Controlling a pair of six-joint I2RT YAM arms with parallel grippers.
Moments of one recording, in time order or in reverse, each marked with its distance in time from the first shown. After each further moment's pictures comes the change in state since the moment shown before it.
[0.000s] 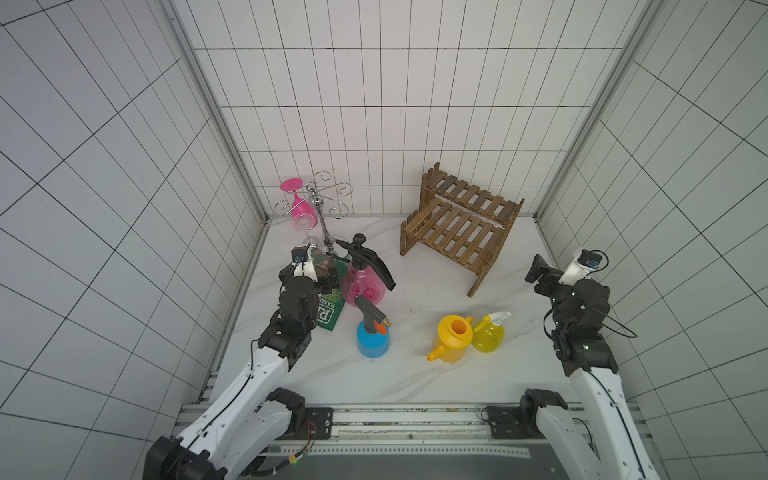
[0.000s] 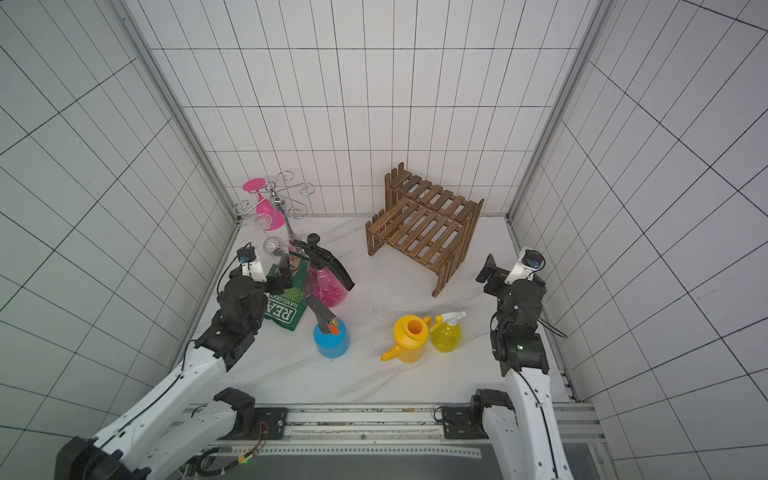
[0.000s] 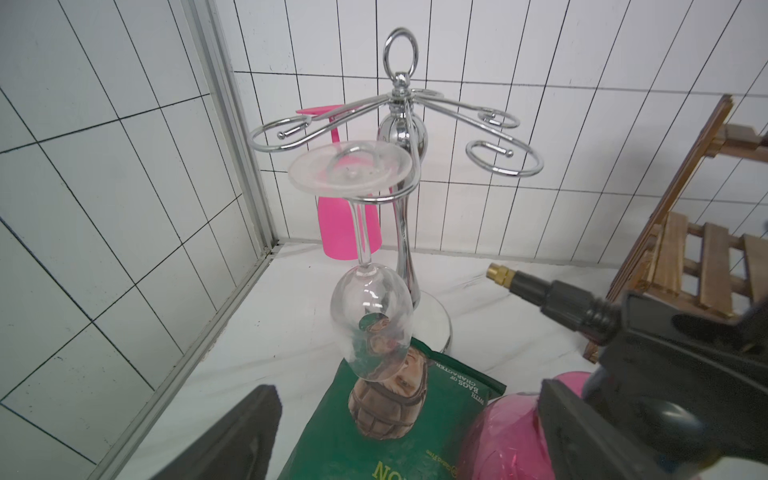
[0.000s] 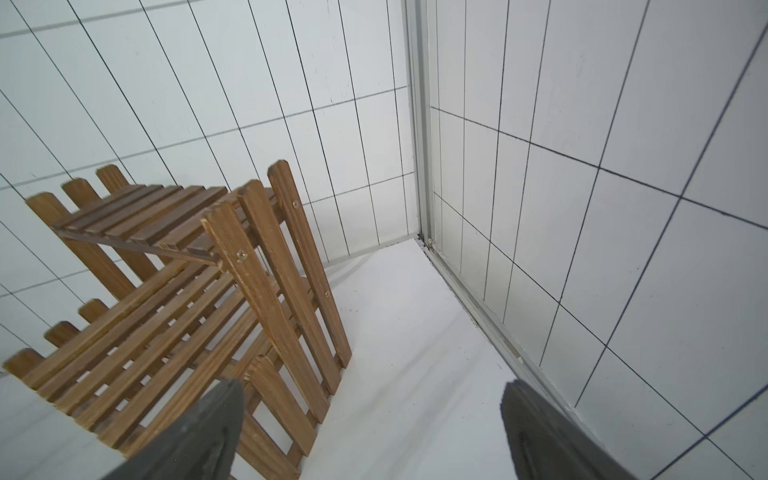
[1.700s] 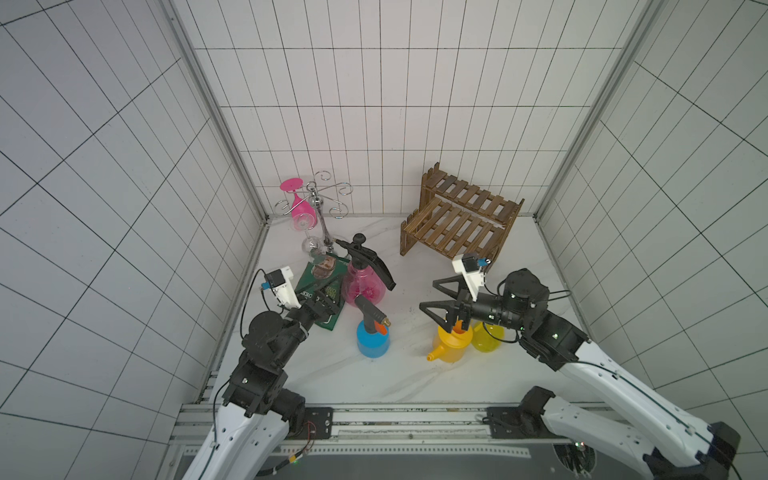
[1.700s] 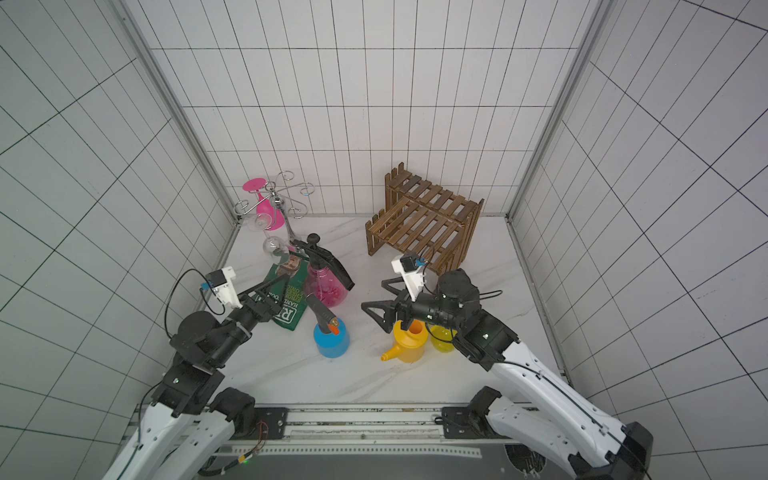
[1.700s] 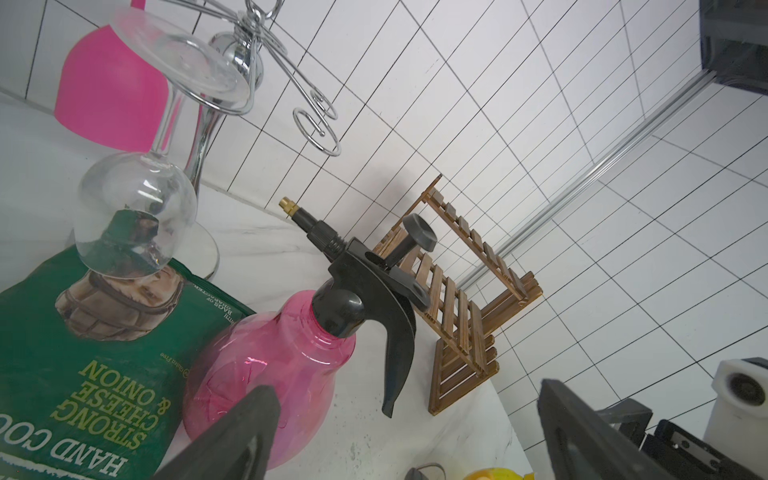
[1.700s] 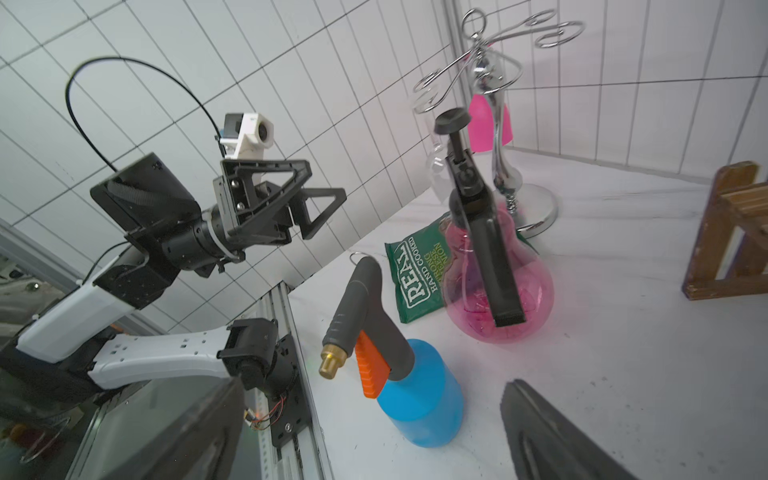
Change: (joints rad) left arm 0.002 -0.434 -0.043 -0.222 0.506 -0.581; right arm 0.880 0.264 0.227 -0.073 -0.553 0.116
